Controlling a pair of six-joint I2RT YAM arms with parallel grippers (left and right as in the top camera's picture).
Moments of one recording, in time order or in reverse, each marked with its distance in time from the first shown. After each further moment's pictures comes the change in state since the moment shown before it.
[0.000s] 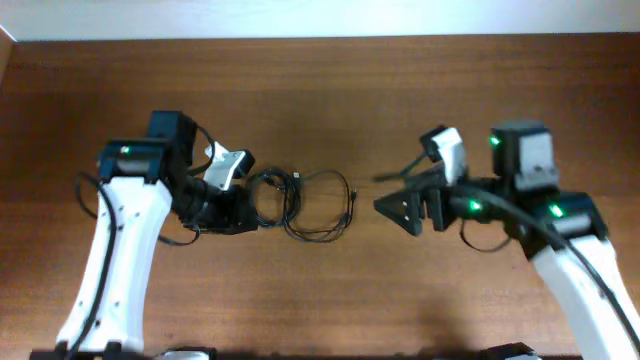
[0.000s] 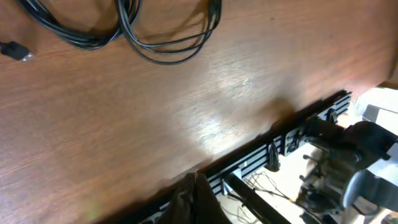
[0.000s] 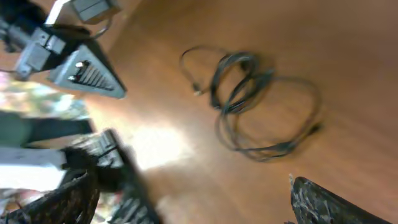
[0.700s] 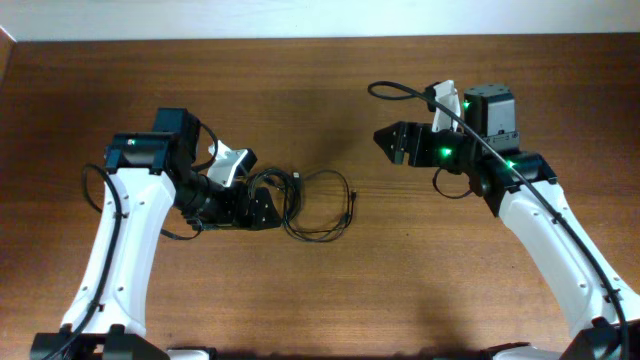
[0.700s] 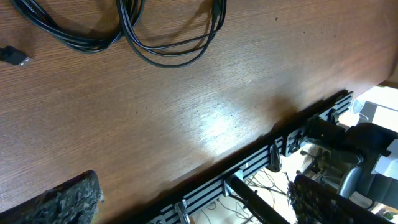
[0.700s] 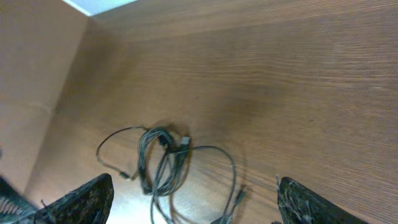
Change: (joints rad) left arm 0.000 0.048 0.000 0.018 0.003 0.008; right arm 0.000 0.274 0.003 0.447 0.304 0.375
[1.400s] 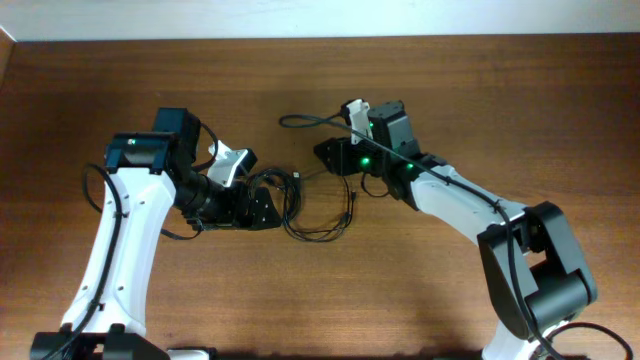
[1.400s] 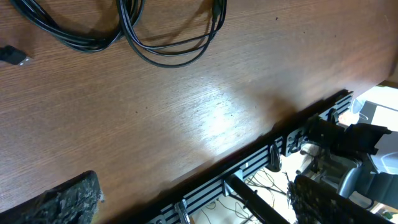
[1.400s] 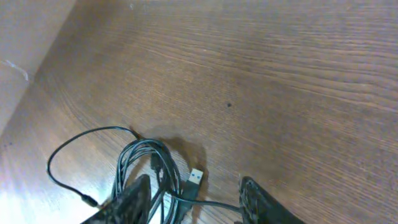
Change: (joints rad) left arm 0.000 0.002 0.000 0.000 0.000 0.000; right arm 0.264 0.405 0.002 0.478 0.083 0.018
